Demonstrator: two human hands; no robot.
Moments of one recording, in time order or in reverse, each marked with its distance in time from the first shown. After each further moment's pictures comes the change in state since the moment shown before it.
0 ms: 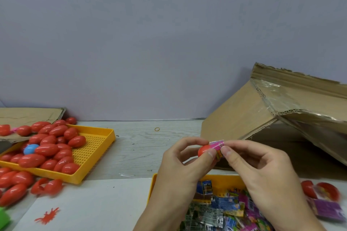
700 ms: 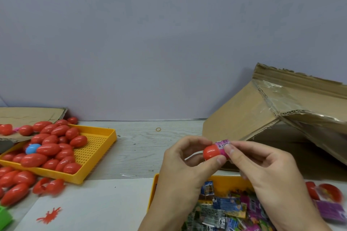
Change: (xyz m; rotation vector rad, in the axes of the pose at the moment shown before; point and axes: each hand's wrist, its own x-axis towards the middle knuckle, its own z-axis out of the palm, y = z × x) left_hand -0.004 0.007 0.004 0.069 0.000 0.100; right_hand 0.001 -0.008 0.000 0.155 0.050 0.124
